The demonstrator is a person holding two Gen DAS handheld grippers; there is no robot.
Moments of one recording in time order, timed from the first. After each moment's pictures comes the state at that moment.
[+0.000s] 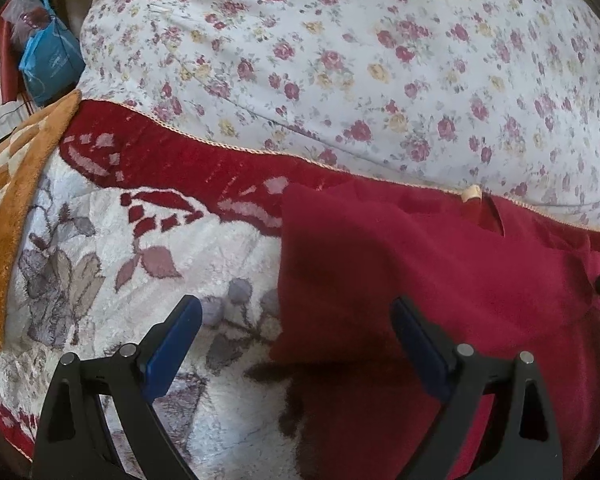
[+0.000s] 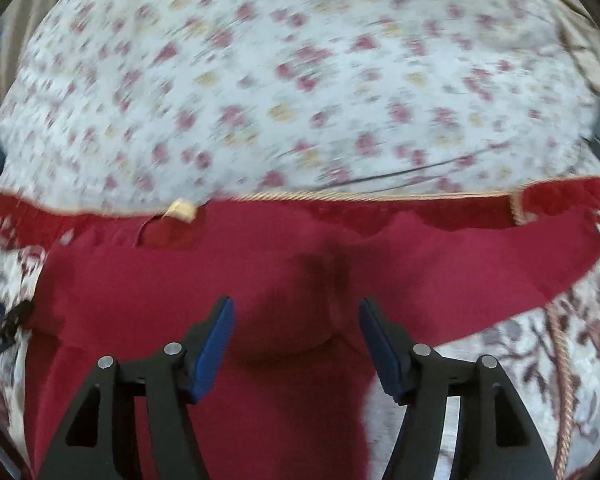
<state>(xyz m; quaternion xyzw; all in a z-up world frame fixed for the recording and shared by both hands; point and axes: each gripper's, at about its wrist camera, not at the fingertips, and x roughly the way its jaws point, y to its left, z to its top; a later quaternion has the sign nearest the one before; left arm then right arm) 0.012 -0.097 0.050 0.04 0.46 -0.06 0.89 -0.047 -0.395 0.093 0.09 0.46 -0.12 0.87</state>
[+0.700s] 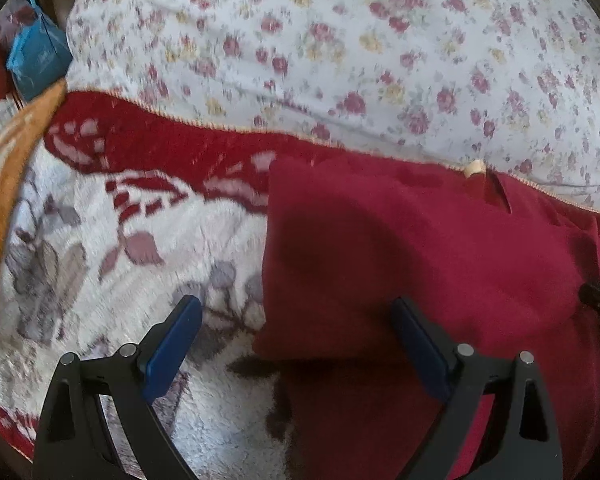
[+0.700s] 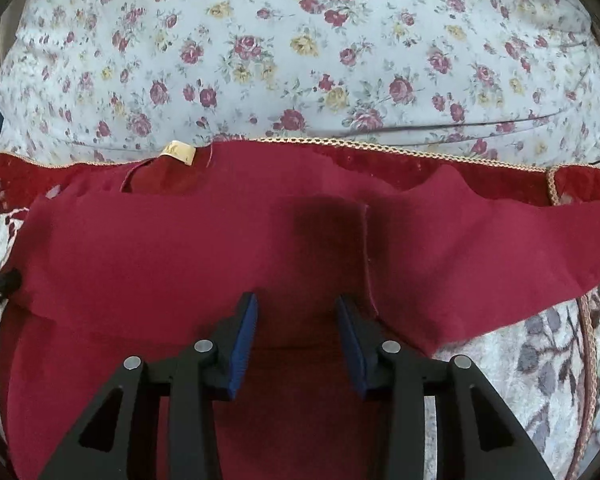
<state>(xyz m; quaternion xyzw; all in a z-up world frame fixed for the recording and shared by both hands) 0.018 -0.102 0.032 0.05 0.49 -0.06 0.87 -0.049 -0.399 0.064 0.10 0.50 -0.13 0.85</state>
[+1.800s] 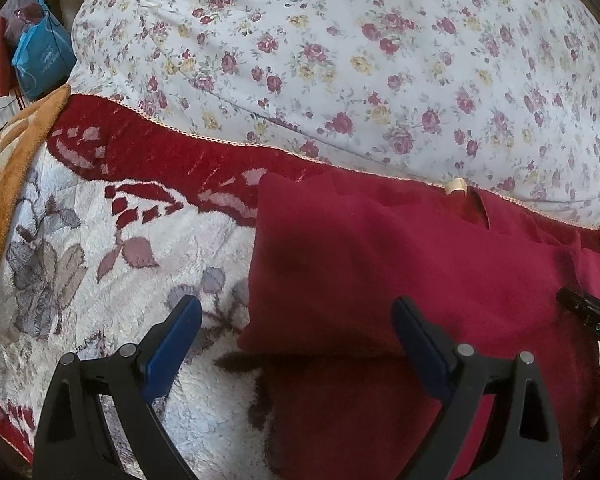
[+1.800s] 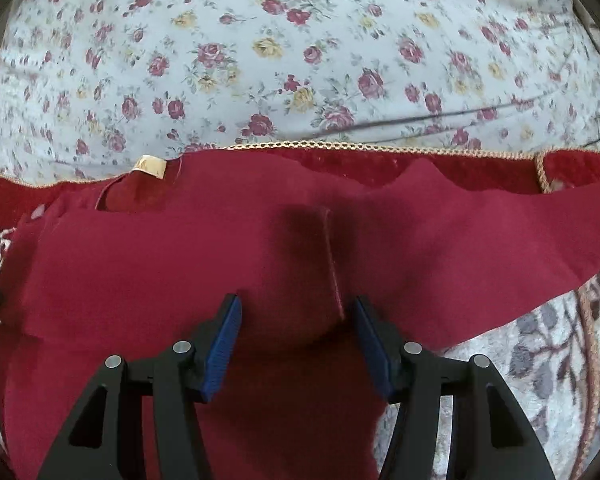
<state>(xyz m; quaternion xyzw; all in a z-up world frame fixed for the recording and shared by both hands) 0.004 -0.107 0.049 0.03 0.46 -0.07 0.88 -0.044 -0.419 0.058 0.12 0.49 -0.15 0.85</state>
